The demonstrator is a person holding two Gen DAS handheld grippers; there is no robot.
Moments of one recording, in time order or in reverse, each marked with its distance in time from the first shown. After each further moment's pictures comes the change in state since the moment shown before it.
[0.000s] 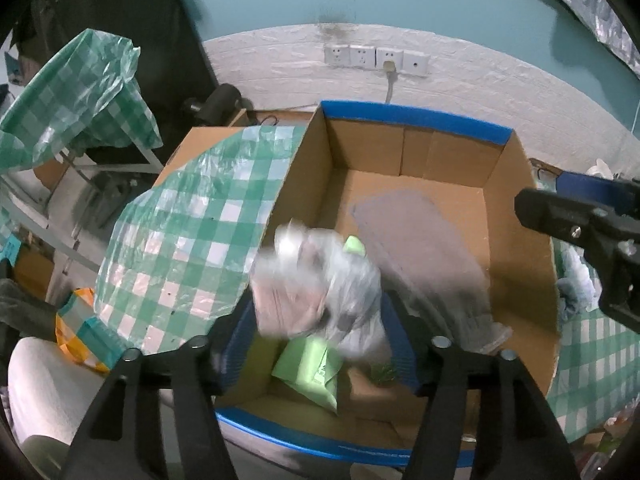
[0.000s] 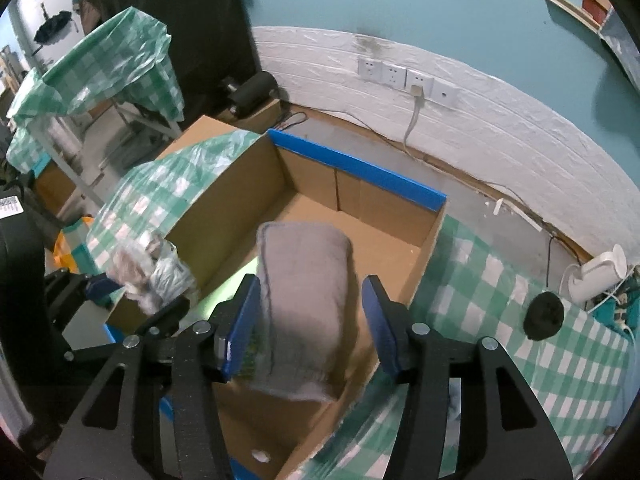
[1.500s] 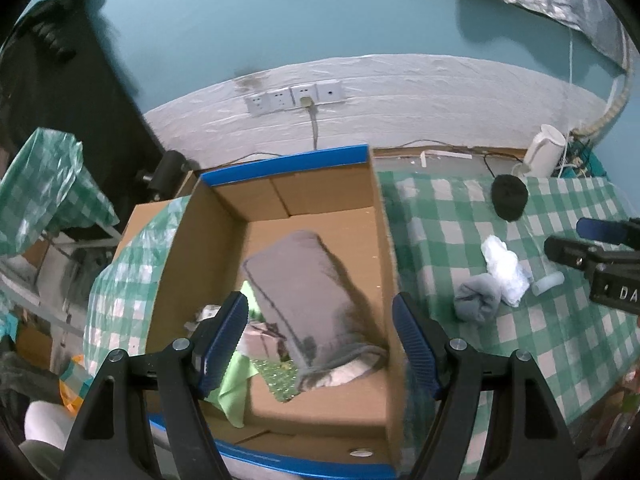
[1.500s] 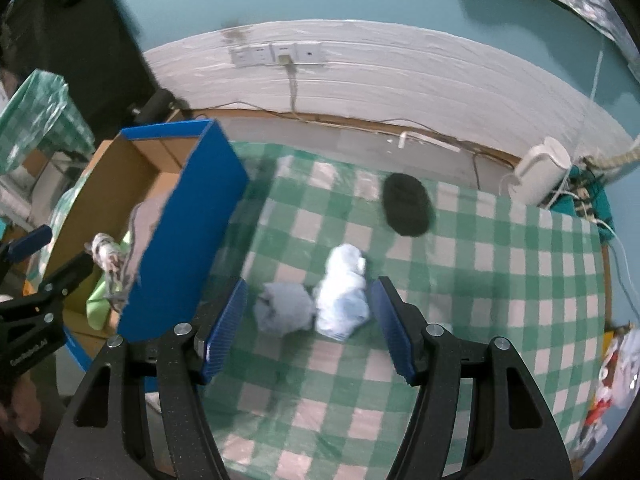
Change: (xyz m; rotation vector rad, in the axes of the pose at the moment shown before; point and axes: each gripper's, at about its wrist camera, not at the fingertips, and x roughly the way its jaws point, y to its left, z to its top) left arm -0.046 -0.118 -0.005 0.218 -0.135 -0.059; right arm -0.057 -0.160 -0.105 0.288 0.012 -0.155
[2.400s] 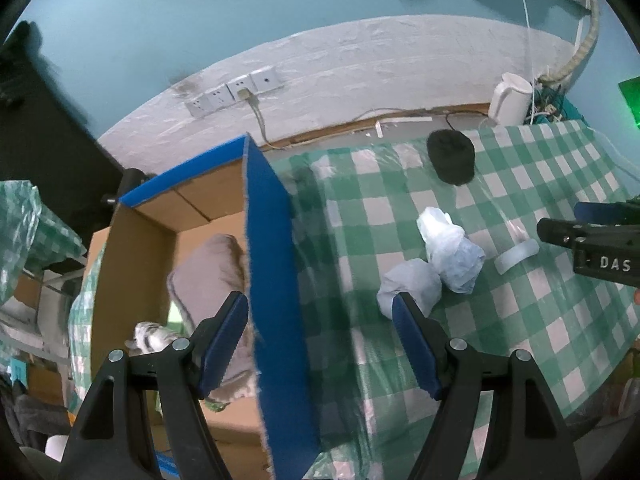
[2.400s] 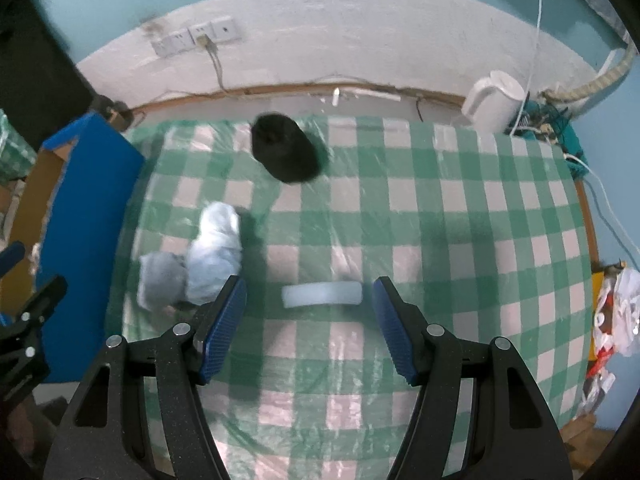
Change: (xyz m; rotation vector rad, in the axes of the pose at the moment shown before) left arm 0.024 -0.096 0.005 0.161 0.067 -0.040; right arm 0.031 -0.098 -0.031 0.159 0.110 -0.104
